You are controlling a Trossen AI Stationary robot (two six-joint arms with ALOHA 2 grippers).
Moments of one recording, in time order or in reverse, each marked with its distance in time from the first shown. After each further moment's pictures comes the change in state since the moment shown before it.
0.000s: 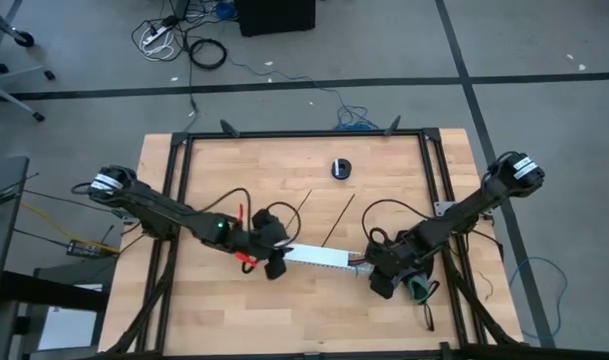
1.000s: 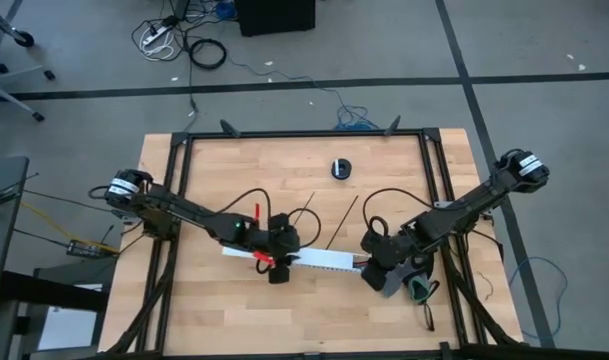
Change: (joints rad) left arm 0.051 0.147 0.089 0.003 0.199 0.306; right arm -0.053 -0.067 0.154 -0.148 0.015 0.150
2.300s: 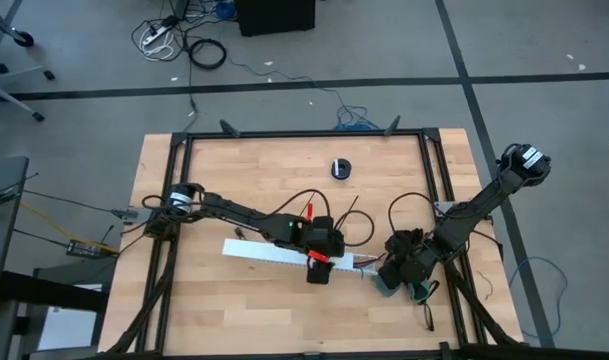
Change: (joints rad) left arm 0.078 0.445 0.601 -0.254 0.103 0.190; right arm 0.232 -0.106 -0.213 -0.022 0.197 0.475
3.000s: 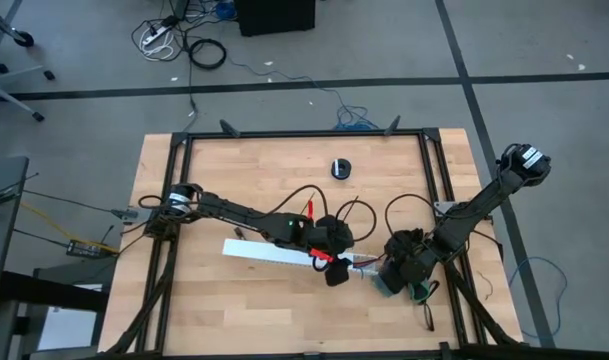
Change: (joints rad) left arm -0.012 -0.007 0.087 0.085 -0.026 -0.349; right arm 0.001 0.000 0.000 0.002 -0.020 -0.137
